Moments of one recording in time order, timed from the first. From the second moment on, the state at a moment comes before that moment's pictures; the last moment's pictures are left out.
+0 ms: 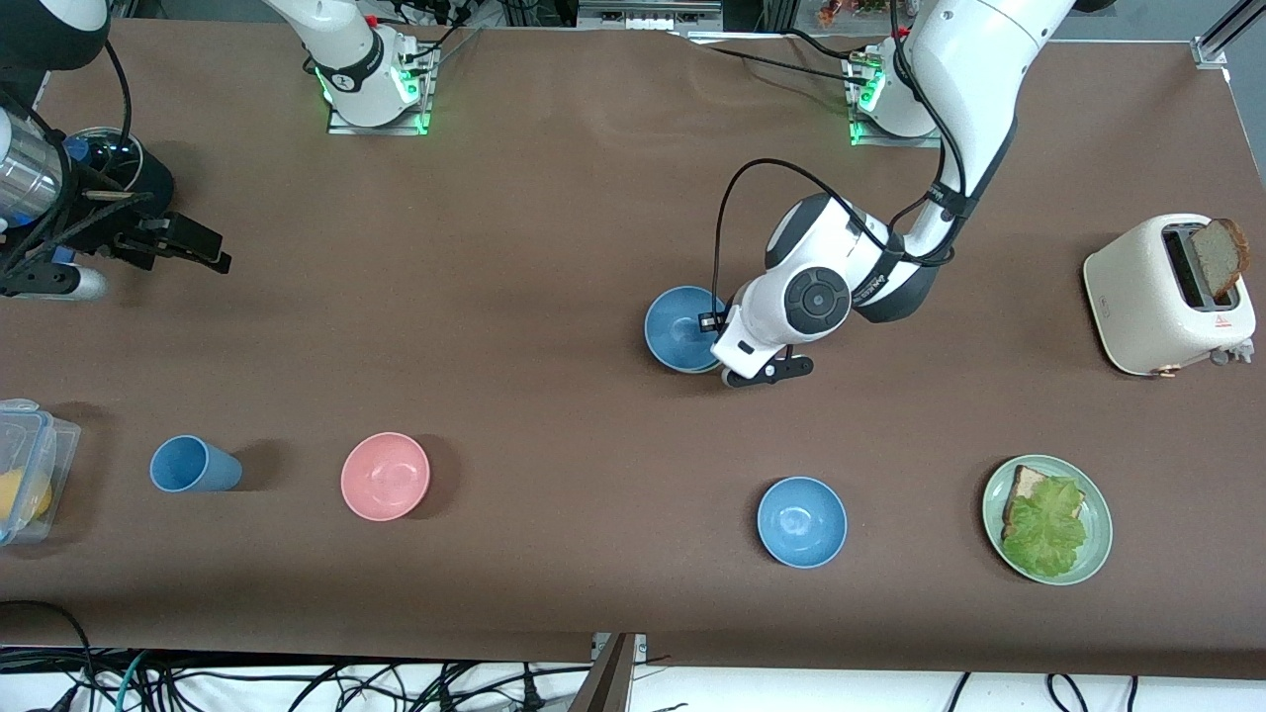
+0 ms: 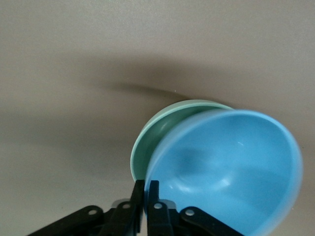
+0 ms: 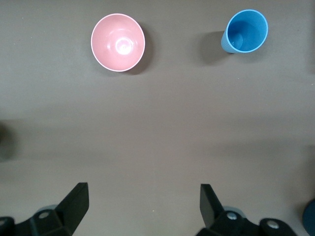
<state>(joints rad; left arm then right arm) -0.22 0.59 -0.36 -1.70 -0.12 2.06 -0.70 0.04 0.05 -0.01 -1.64 0.08 1.64 0.09</state>
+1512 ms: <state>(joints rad) -0.14 0.30 -0.37 -1.33 -0.10 1.47 -0.73 0.04 0.05 0.00 -1.63 0.03 1.66 0.07</state>
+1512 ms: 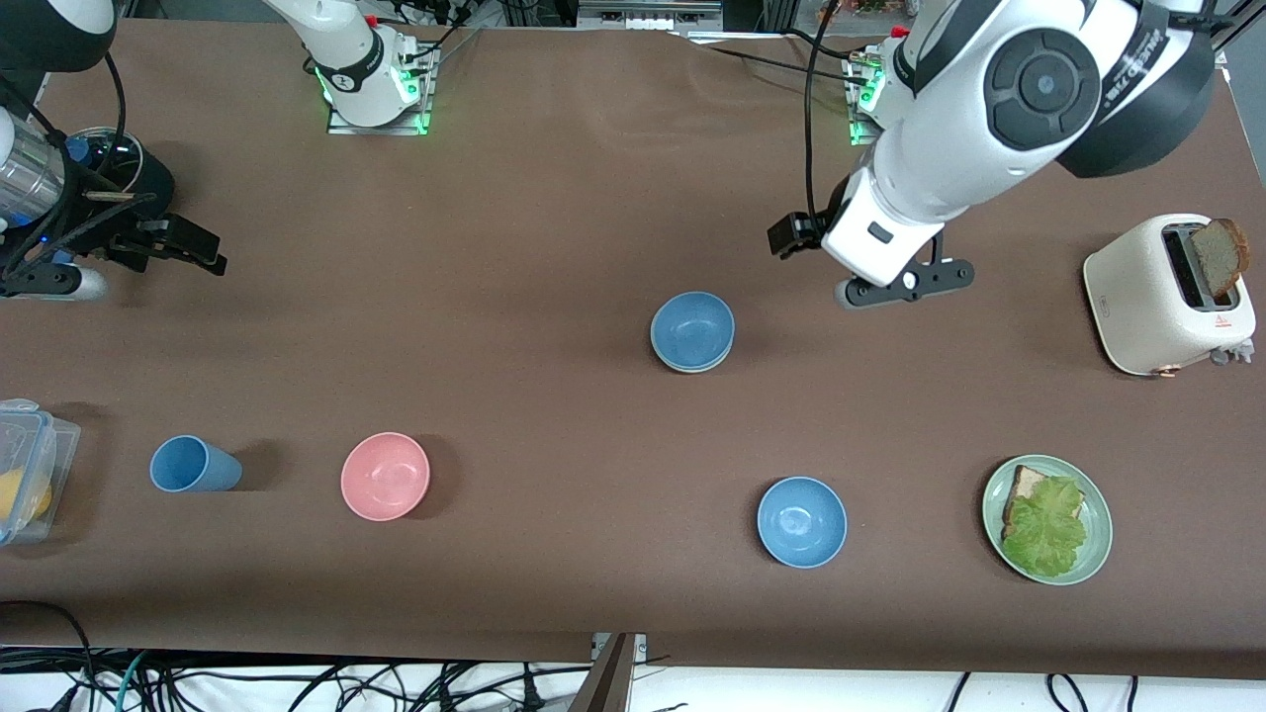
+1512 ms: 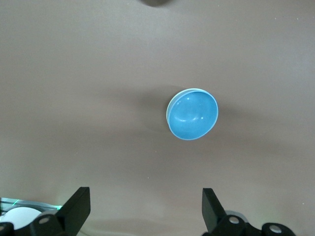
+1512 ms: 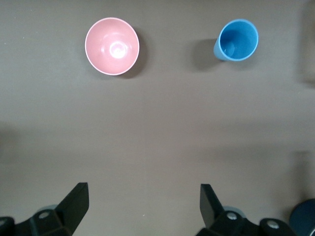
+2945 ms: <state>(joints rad) -0.07 -0.02 -0.02 -1.70 0.01 1.60 0.00 0.04 0.05 0.01 -1.63 0.02 1.70 -0.04</state>
